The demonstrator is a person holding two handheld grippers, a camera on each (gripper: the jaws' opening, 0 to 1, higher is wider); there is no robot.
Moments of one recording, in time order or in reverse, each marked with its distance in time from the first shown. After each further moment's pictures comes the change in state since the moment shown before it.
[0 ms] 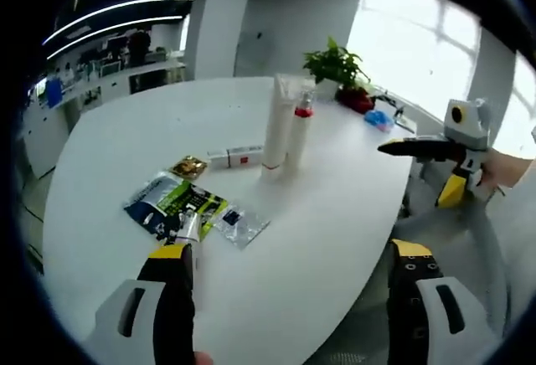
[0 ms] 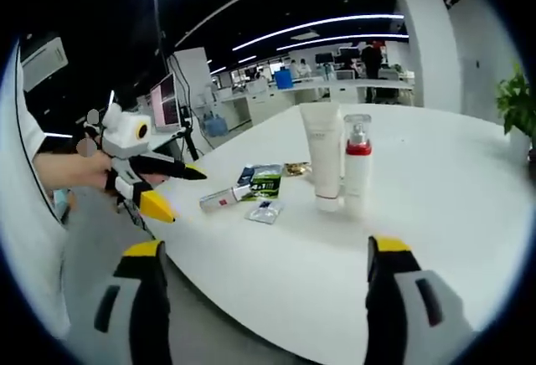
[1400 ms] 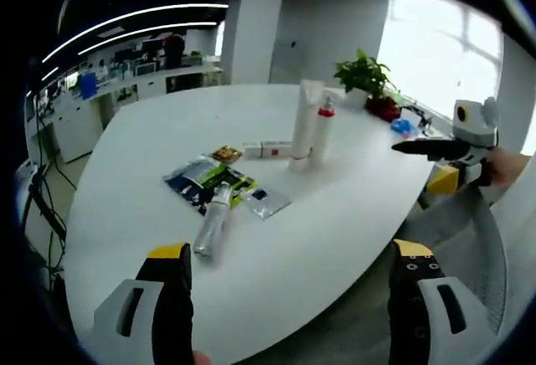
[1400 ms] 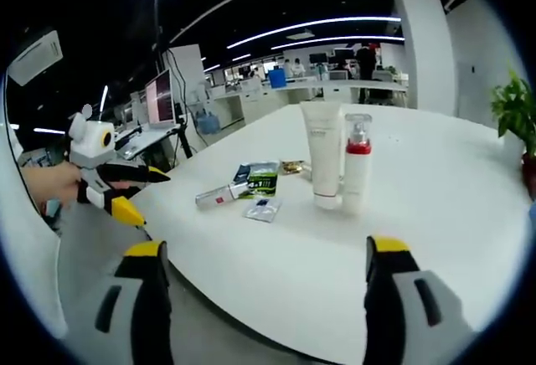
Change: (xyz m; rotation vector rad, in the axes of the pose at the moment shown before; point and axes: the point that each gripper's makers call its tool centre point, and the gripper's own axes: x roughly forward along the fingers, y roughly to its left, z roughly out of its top) left arm -0.043 0.006 -0.025 -0.058 -0.047 0.167; right arm 0.004 0.002 -0.003 -0.007 0.016 -0.049
